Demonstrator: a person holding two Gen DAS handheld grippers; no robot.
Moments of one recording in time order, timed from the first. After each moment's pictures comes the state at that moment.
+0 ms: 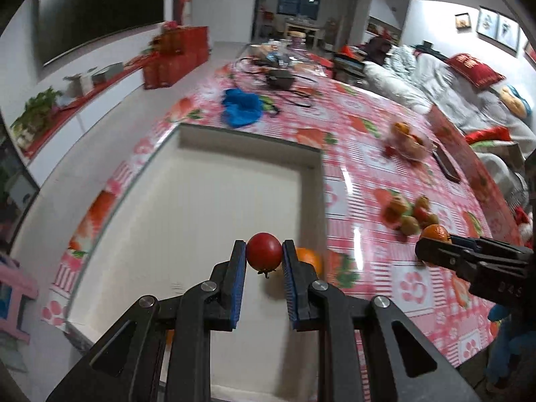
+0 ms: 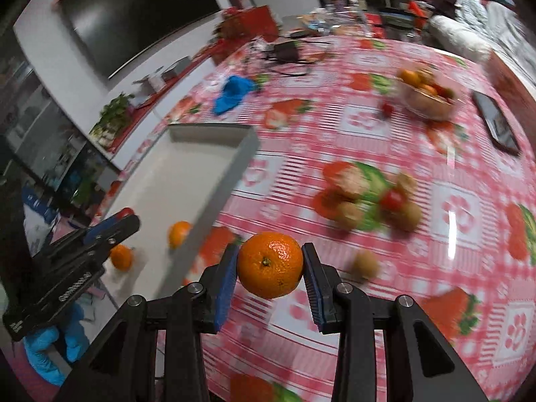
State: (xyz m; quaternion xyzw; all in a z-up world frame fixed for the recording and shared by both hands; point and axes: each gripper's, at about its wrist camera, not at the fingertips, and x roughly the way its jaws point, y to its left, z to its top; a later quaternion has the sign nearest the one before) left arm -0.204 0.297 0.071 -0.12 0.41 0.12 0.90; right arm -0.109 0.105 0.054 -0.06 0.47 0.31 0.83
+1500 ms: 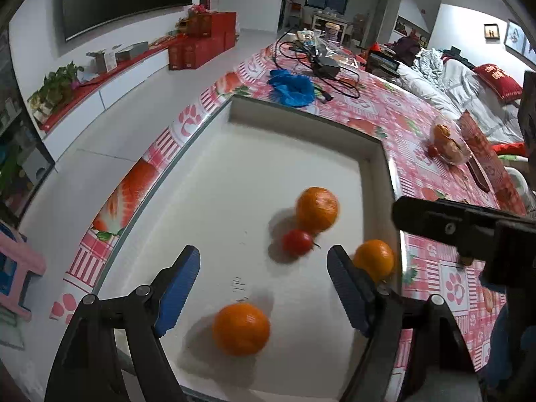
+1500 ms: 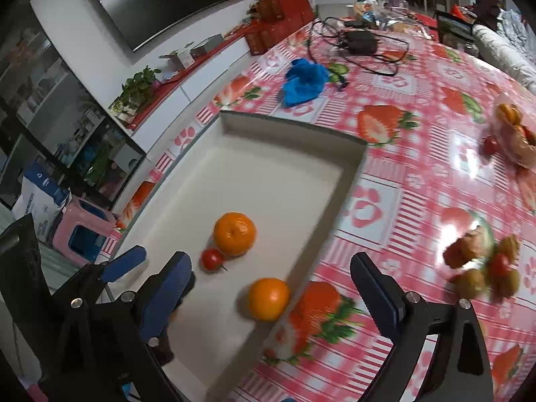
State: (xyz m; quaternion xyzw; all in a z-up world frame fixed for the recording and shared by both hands) left arm -0.217 0.338 0.047 -0.14 0.43 0.15 0.88; right arm -0.096 0.211 0.038 -0.09 0.48 0.35 0.80
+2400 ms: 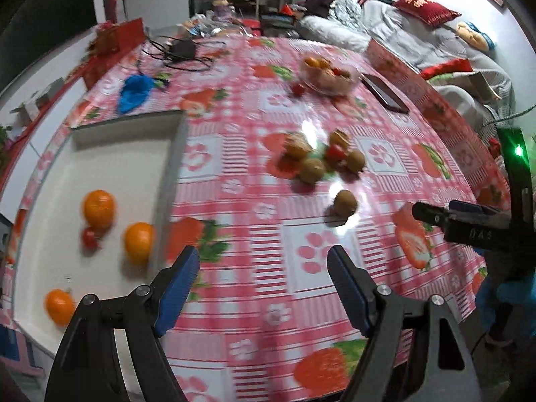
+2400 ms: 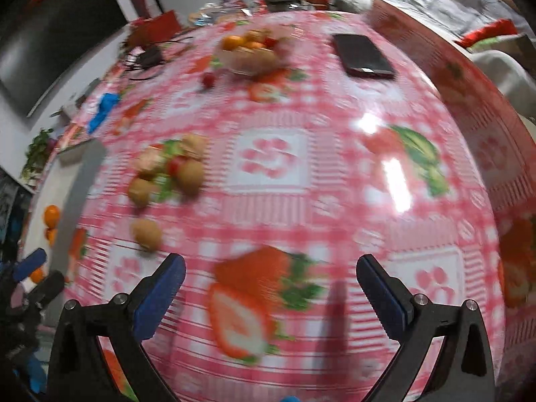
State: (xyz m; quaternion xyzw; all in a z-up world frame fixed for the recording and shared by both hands) left arm -0.163 0.160 0.053 -0.05 0.48 0.00 0.88; right arm -0.070 -0.059 0.024 -0.03 0.50 0.11 0.86
